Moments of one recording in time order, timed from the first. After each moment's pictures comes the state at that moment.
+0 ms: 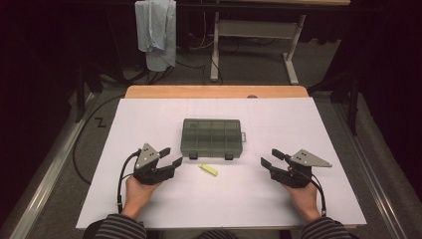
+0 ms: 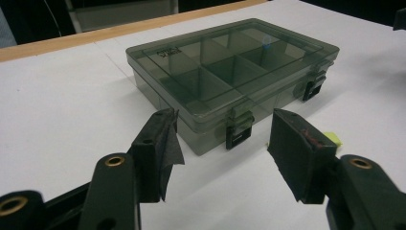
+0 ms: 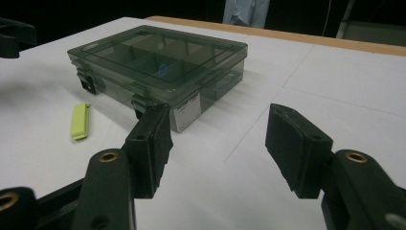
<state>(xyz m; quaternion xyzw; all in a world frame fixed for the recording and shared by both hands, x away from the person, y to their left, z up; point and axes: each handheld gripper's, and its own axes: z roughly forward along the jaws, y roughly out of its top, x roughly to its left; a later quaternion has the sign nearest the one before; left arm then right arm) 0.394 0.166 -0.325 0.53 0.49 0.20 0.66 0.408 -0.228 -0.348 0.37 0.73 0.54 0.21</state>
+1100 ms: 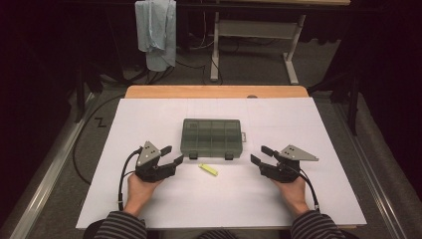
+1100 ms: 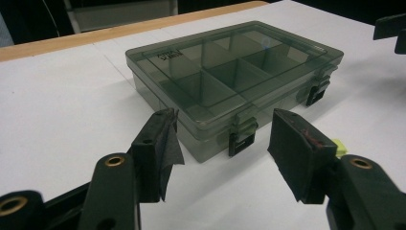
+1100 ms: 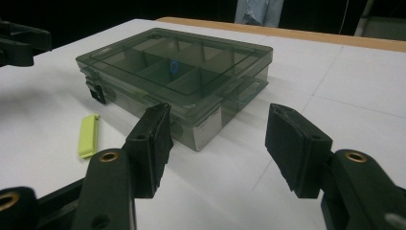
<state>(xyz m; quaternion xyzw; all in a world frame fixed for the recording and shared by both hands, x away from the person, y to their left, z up) 0.402 0.164 -0.327 0.53 0.49 0.20 0.66 0.424 -0.201 -0.350 0.36 0.73 0.55 0.19</state>
